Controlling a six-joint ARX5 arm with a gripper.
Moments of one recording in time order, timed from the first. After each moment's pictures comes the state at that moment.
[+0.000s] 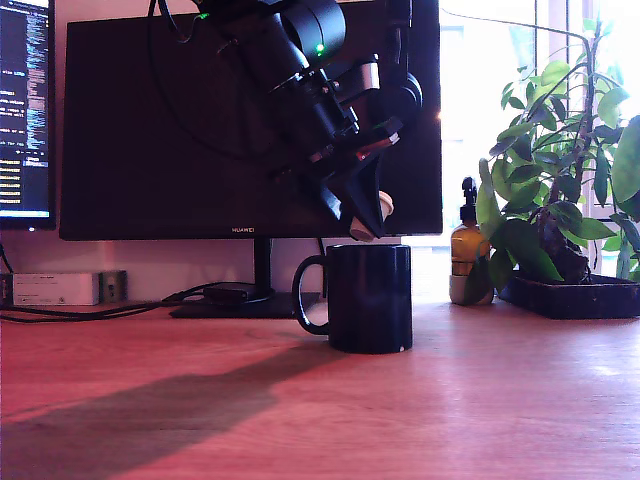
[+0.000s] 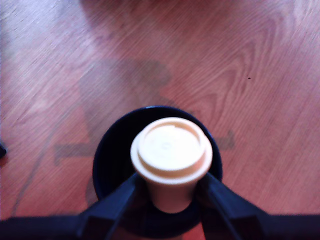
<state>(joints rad) -0.69 2.00 1.70 -0.63 0.18 0.14</state>
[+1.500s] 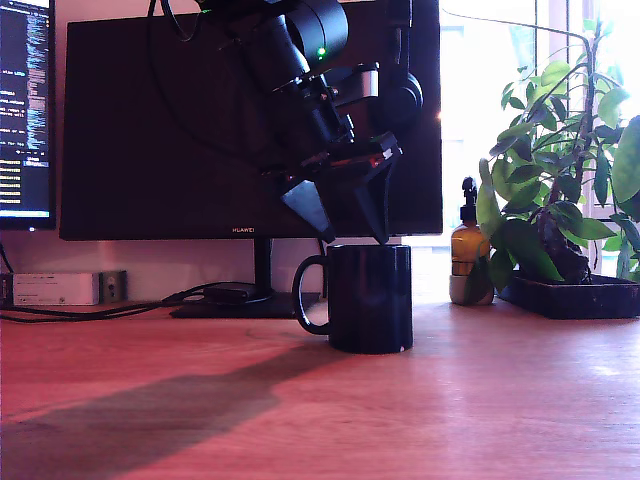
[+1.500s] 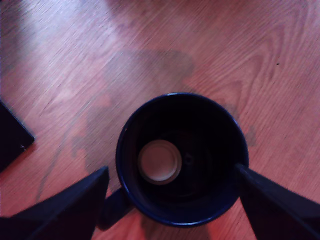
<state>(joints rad) -0.69 2.00 1.70 -0.64 0.09 0.16</state>
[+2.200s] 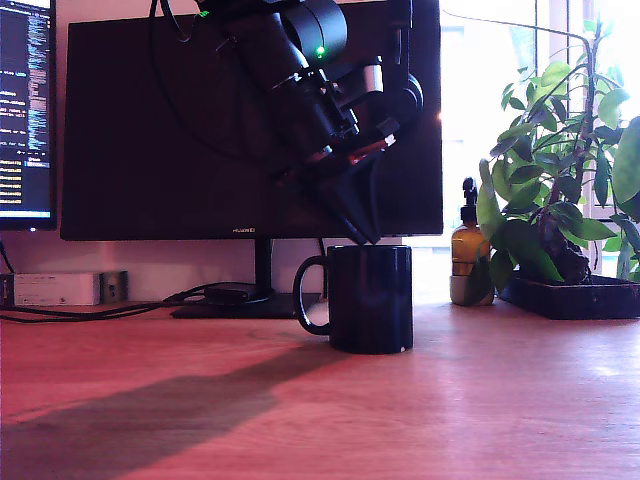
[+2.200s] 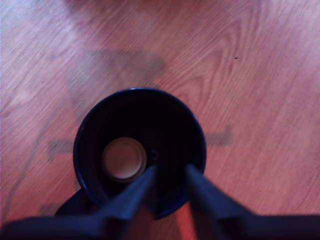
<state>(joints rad) -0.69 2.00 1.70 -0.67 0.21 0.19</state>
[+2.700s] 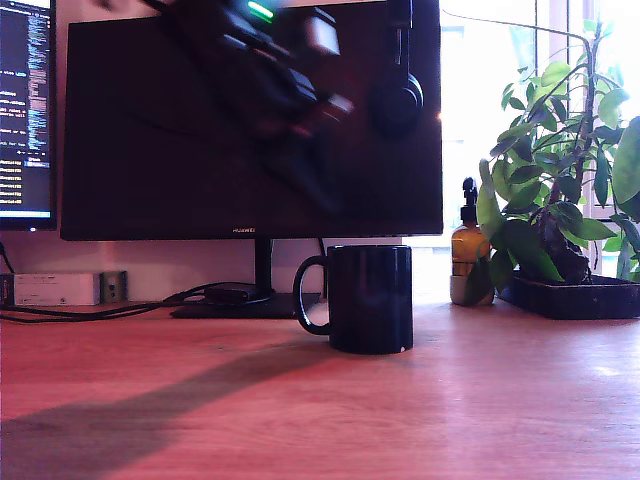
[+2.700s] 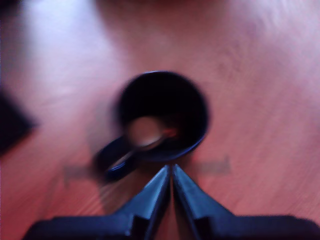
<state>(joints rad) -0.60 1.67 1.29 -0.41 0.23 0.16</state>
